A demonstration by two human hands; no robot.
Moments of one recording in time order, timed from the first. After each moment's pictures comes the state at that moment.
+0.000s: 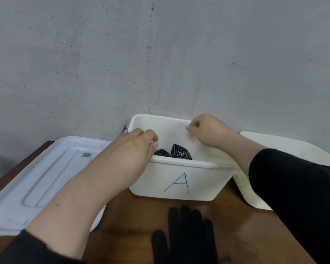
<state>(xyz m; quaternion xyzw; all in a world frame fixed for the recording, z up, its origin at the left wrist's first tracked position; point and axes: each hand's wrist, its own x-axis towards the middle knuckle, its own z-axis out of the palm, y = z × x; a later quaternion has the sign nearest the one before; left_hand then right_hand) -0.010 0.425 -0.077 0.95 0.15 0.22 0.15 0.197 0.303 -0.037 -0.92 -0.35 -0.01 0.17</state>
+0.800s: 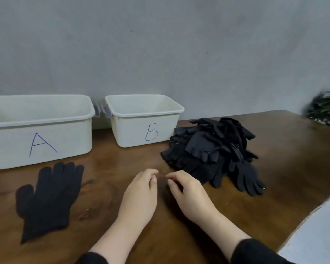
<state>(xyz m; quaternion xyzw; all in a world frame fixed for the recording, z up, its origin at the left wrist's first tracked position) -0.007 0.062 -0.182 0.90 0.05 0.16 0.40 0.031 -0.098 -0.178 -0.91 -0.25 -0.10 0.31</state>
